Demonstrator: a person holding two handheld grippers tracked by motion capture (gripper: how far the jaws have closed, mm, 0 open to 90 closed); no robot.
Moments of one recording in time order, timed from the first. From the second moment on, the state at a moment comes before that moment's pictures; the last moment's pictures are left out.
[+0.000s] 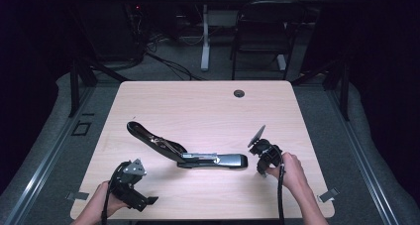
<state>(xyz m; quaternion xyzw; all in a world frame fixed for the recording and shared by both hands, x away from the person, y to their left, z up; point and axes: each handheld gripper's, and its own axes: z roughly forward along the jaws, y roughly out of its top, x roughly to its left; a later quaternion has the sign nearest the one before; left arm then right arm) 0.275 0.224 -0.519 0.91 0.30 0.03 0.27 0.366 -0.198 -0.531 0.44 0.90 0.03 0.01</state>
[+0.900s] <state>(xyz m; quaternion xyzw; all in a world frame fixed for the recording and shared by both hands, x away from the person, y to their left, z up) 0.278 0.233 -0.518 0.91 0.31 0.04 0.28 0.373 -0.191 -0.523 0.39 0.92 0.04 0.02</state>
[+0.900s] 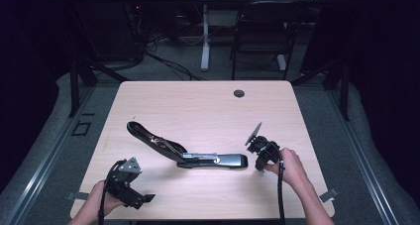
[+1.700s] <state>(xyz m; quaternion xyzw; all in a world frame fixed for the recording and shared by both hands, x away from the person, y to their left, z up) 0.278 0.234 -0.518 0.91 0.31 0.03 0.27 0.379 -0.189 -0.498 0.36 0.93 0.05 0.04</state>
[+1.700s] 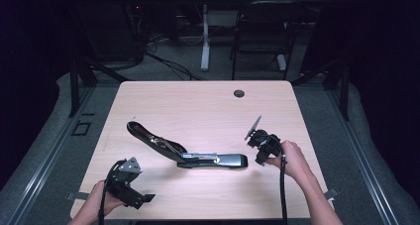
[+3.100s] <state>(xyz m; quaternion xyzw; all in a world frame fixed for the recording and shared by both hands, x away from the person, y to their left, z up) 0.296 0.253 -0.521 0.90 0.34 0.03 0.27 0.396 -0.178 -0.473 0.28 0.96 0.08 0.04</state>
